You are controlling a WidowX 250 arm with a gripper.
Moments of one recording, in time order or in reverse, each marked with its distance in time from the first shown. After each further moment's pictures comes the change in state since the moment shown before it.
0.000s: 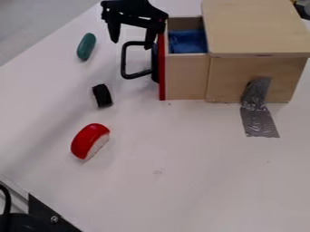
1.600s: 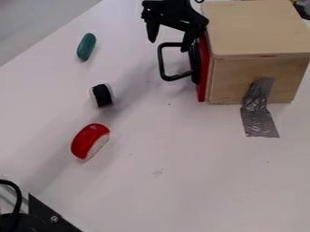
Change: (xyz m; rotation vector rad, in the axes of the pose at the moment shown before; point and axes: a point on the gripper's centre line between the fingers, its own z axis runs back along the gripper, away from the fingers) arm -0.005 -0.059 0.002 -0.017 -0.002 -0.167
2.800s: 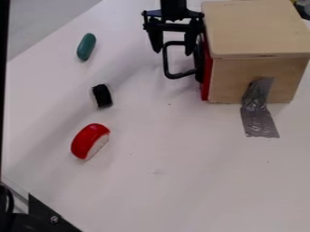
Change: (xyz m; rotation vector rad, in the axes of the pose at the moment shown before) arm 0.013 0.012 -0.020 -0.258 0.224 0.013
